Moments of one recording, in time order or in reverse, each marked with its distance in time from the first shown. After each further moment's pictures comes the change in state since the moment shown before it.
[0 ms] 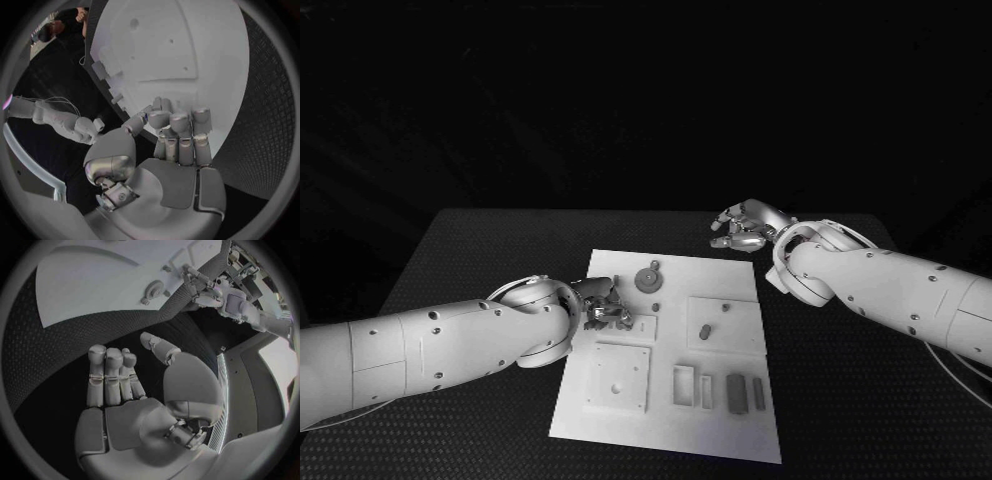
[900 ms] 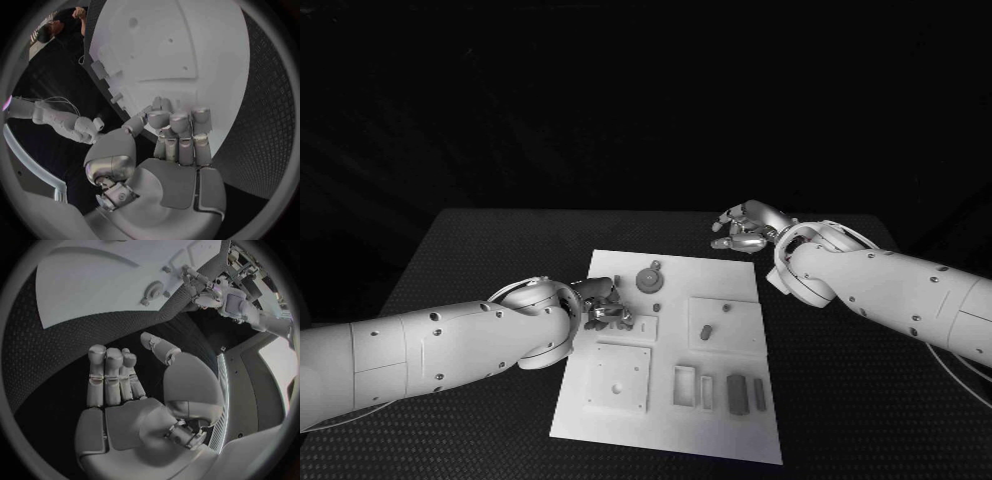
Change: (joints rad) left arm -0.004 -0.002 -0.001 0.004 -0.006 -0.020 -0.003; left_hand -0.009 0.009 0.003 -0.003 -0.015 0.005 -0.001 0.000 -0.001 0.000 0.000 0.004 -0.008 0.002 0.002 0.004 -0.005 0.000 0.000 0.000 0.000 0.001; right arm 0.000 0.000 0.000 -0.001 0.000 0.007 0.000; right_hand -0.003 -0.003 -0.003 0.003 0.000 -0.002 0.002 0.000 -0.001 0.000 0.000 0.000 -0.001 0.000 0.000 0.000 0.000 0.000 0.000 0.000 0.000 0.000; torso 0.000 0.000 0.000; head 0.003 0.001
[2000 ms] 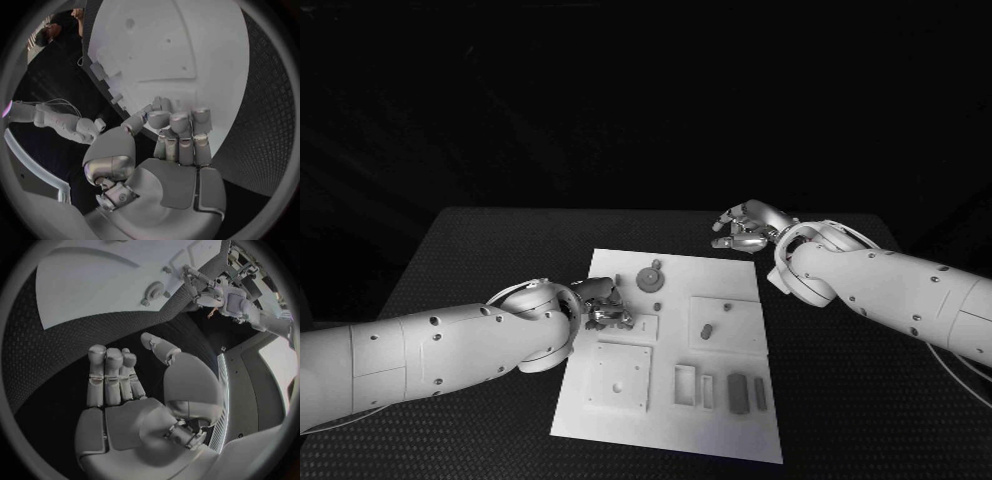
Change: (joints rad) left arm -0.014 -0.007 0.003 0.011 -0.041 -0.028 0.007; left_hand 0.073 -0.073 0.002 0.009 -0.008 0.001 0.001 0.015 -0.001 -0.002 -0.002 0.008 -0.011 0.002 0.002 0.008 -0.009 0.000 0.000 0.000 0.000 0.000; right arm -0.002 0.002 0.000 -0.004 0.000 0.002 0.000; right_hand -0.005 0.003 -0.003 0.003 0.004 0.002 -0.002 0.000 -0.001 0.000 0.000 0.000 -0.002 0.000 0.000 0.004 -0.002 0.000 0.000 0.000 0.000 0.000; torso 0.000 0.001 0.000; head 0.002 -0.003
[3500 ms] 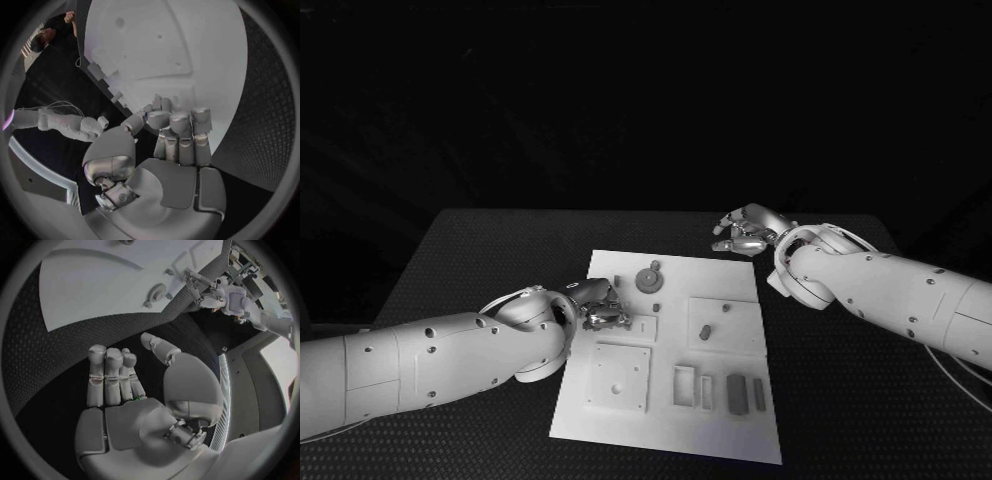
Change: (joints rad) left arm -0.020 -0.014 -0.005 0.003 -0.046 -0.090 0.041; left_hand 0.001 0.000 -0.007 0.004 0.008 0.004 -0.002 0.002 -0.011 0.000 0.000 0.008 -0.003 0.003 0.007 0.004 -0.003 0.000 0.000 0.000 0.000 0.001; right arm -0.010 0.003 0.000 -0.015 0.001 0.003 0.001; right_hand -0.004 0.004 0.000 0.000 0.004 -0.002 0.002 0.000 0.000 0.000 0.000 0.004 -0.003 0.000 0.000 0.000 -0.002 0.000 0.000 0.000 0.000 0.000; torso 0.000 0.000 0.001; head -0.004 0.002
